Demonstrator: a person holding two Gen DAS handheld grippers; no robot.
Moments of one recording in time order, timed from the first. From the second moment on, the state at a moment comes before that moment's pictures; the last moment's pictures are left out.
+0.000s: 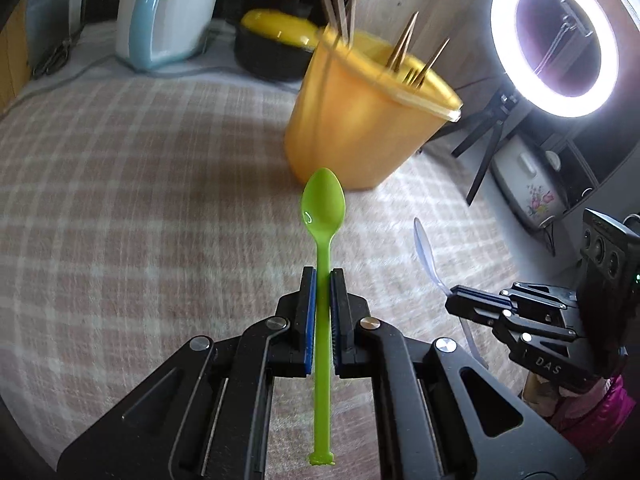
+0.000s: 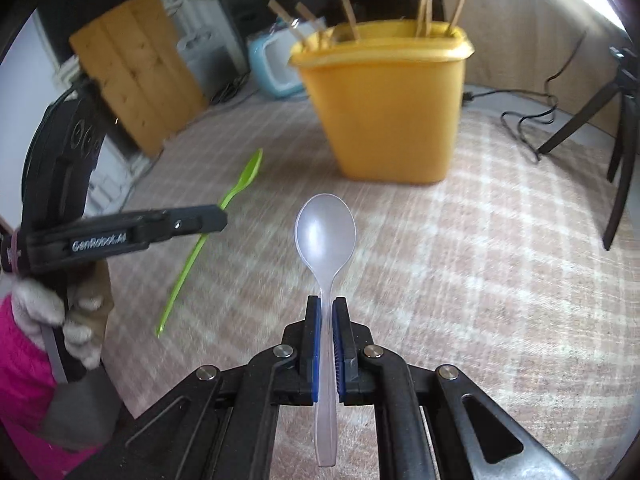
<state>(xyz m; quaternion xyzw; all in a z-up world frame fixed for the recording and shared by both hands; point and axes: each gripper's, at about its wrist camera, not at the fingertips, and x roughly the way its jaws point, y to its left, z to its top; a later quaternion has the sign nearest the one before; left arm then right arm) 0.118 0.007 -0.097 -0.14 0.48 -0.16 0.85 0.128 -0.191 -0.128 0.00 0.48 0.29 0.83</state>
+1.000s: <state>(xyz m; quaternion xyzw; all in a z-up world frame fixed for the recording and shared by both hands) 0.183 -0.017 0.011 -0.11 0.33 -0.16 0.92 0.190 -0.213 -0.013 0.03 0.34 0.25 0.91</state>
